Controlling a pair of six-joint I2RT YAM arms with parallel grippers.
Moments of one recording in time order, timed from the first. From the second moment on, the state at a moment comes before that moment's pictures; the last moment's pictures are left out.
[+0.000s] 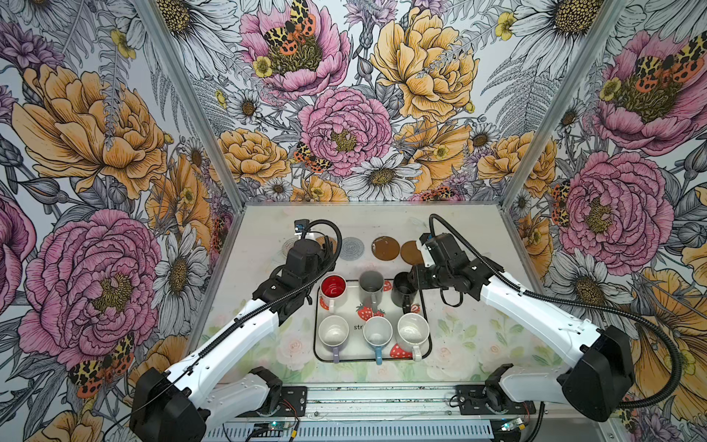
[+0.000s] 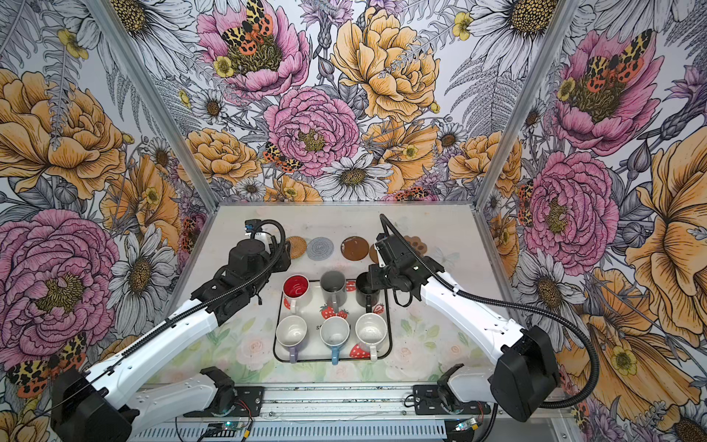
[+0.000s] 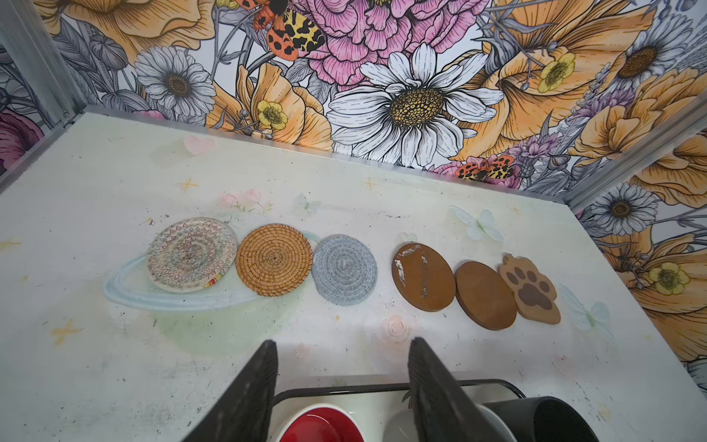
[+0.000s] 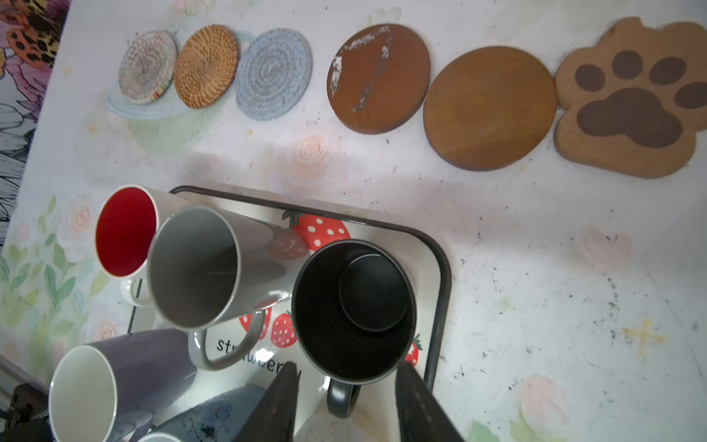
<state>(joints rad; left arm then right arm) -0.55 1.09 0.87 -0.20 -0.37 -0.45 0.58 1.32 1.08 -0.72 -0.05 0.42</state>
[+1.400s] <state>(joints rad) -0.47 1.11 0.80 -0.13 -0.28 -0.48 0.69 1.53 1.00 -0.70 -0.01 0.55</state>
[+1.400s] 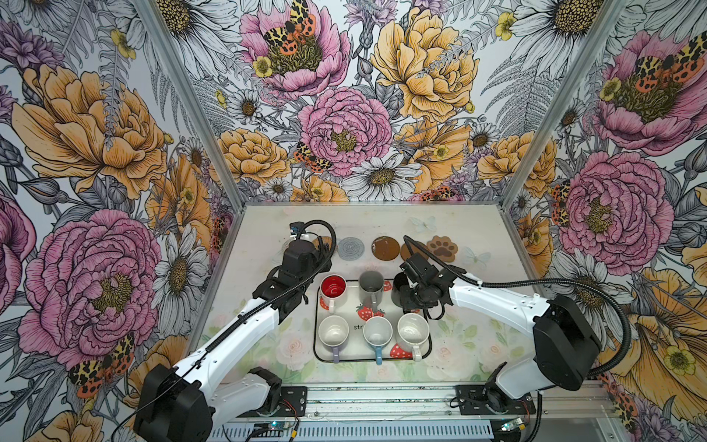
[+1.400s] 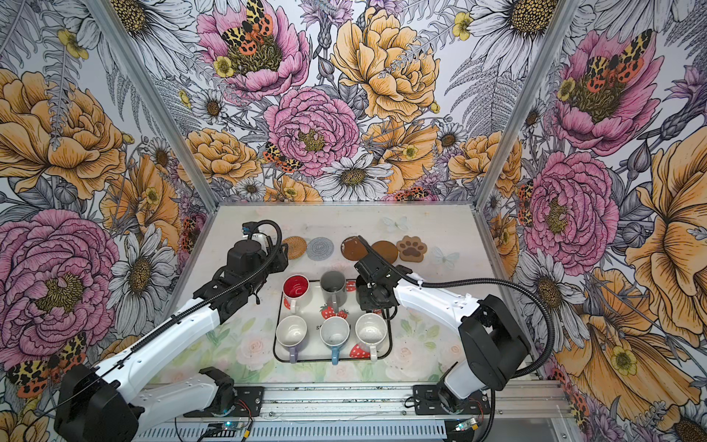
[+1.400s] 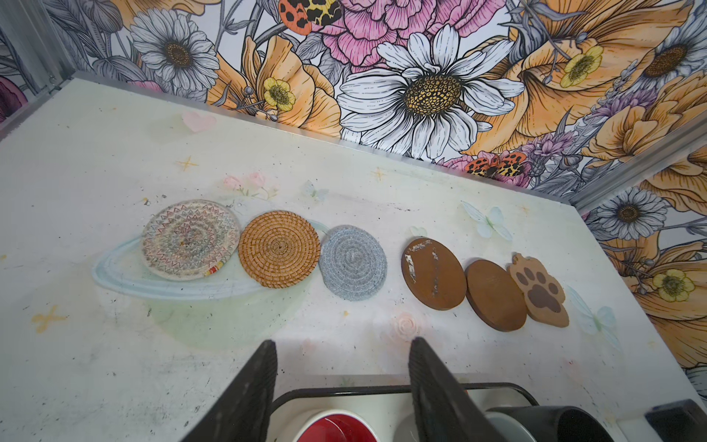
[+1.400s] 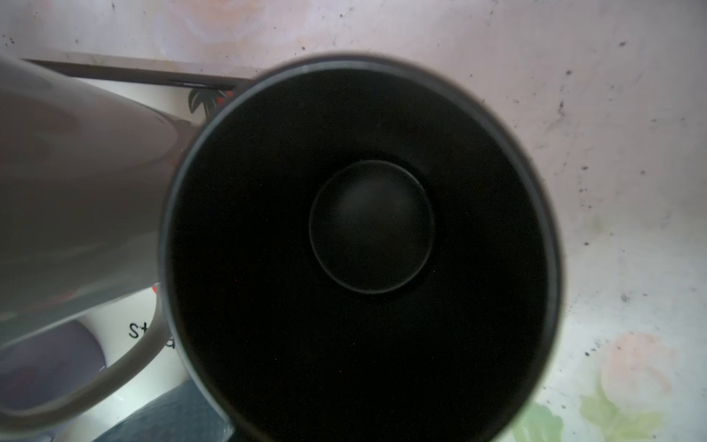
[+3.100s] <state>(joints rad) -0.45 1.06 0.76 -0.07 -0.27 -0.48 0.70 1.50 1.00 -0.71 0.08 0.53</state>
